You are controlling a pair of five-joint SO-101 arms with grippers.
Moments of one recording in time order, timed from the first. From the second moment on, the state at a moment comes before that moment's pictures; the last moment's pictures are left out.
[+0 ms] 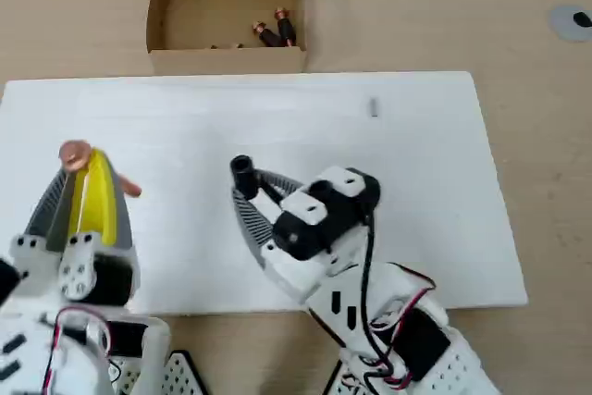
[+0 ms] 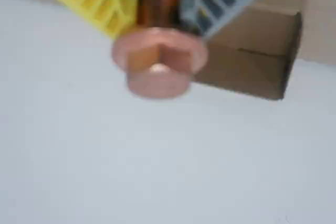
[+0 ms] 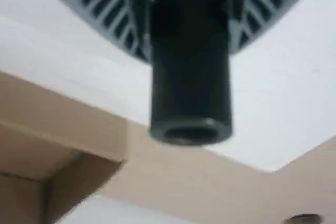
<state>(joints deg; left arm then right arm) 0.1 -104.5 48.3 54.1 8.7 -49.0 -93.5 73.6 36.1 -15.6</state>
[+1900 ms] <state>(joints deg) 18.1 -91.6 40.0 56.7 4.3 -56.2 -89.7 81.9 27.0 -15.4</state>
